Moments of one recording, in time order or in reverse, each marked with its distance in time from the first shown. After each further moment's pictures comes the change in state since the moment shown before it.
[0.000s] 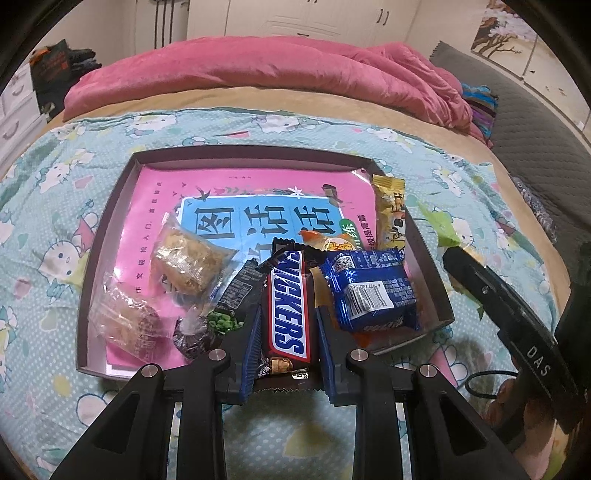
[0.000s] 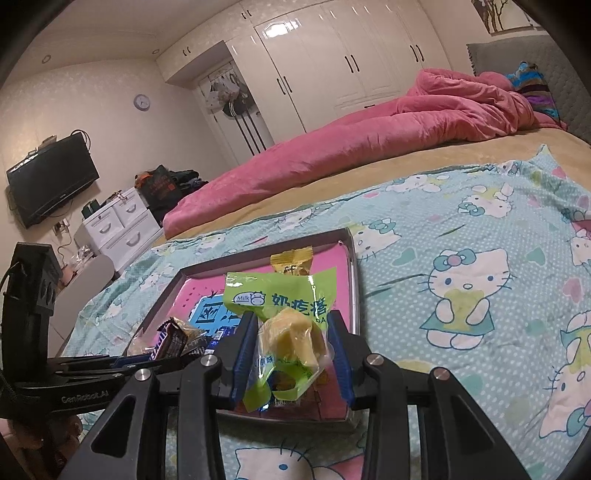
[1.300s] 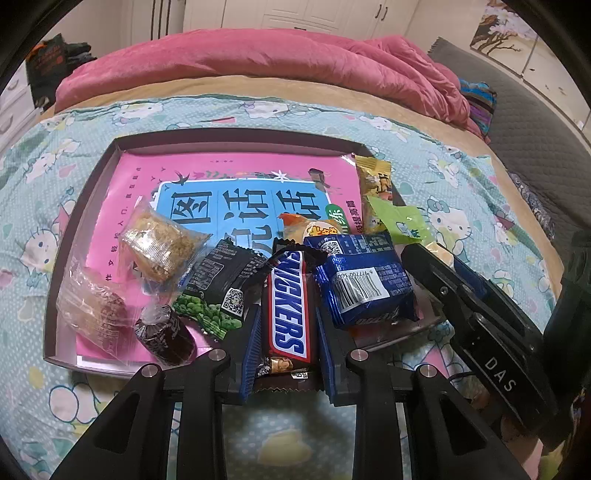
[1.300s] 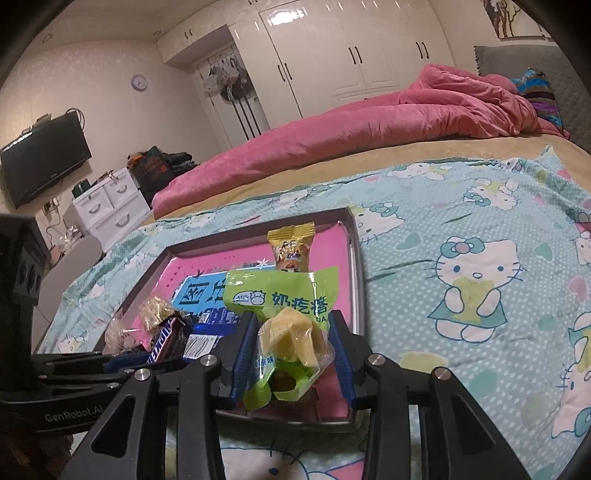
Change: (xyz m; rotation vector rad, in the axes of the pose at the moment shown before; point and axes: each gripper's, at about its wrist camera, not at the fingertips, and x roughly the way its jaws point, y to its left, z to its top) left arm 0.018 -0.010 -0.007 -0.007 0.024 -0.022; right arm 0.022 0.005 -0.011 -0.051 0.045 -0.049
